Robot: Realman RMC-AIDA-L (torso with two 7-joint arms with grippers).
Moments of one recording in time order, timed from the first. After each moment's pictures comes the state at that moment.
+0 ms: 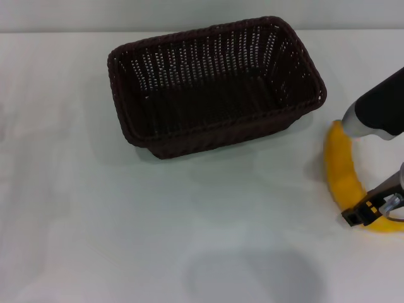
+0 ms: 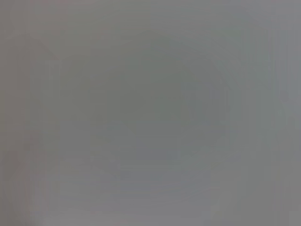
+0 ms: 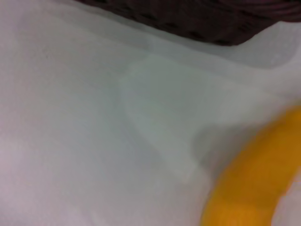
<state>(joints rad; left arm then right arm) -0.40 -2.08 0.58 0.06 -2.52 -1.23 2.50 0.32 2.01 -1.82 -1.69 0.39 1.50 -0.12</state>
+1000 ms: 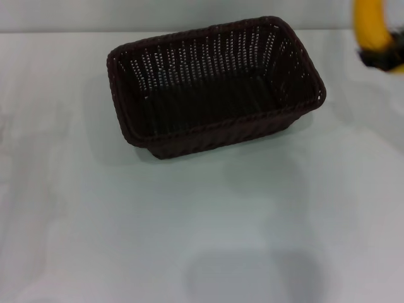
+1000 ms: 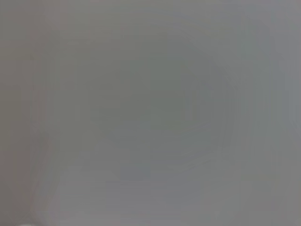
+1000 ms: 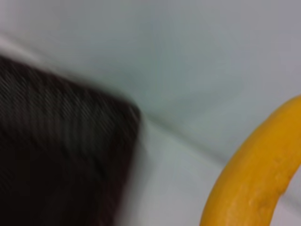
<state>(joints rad) -0.40 -2.08 0.58 0.05 -2.54 -1.22 2.48 0.36 2.01 -1.42 -1.69 0.52 1.11 -0.49</state>
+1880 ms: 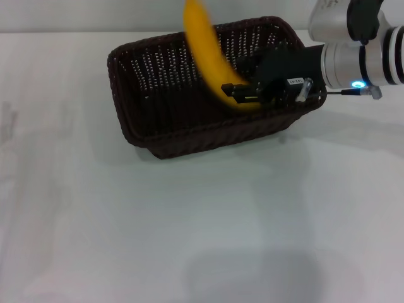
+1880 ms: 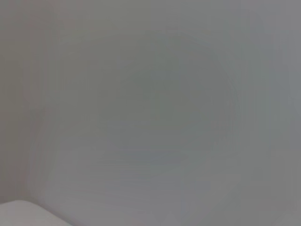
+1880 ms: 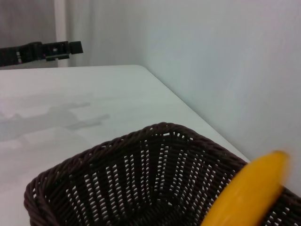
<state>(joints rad) -0.43 -2.08 0.59 0.02 -2.54 -1.18 2.48 0.67 2.02 -1.47 -0.99 1.28 0.93 -1.37</state>
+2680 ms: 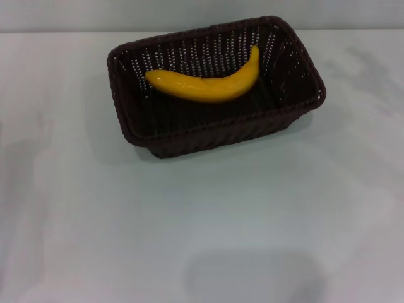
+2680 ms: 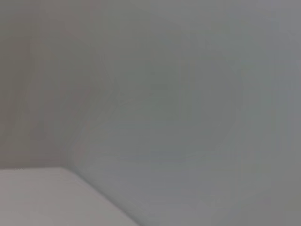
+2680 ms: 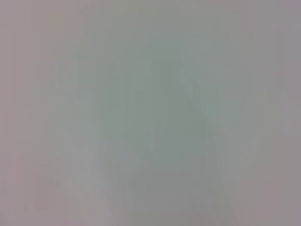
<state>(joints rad) -0.42 -2.09 0.58 -0.01 -2.59 -1.15 2.37 0.48 2.01 -0.88 -0.68 2.08 1.26 -1.68</state>
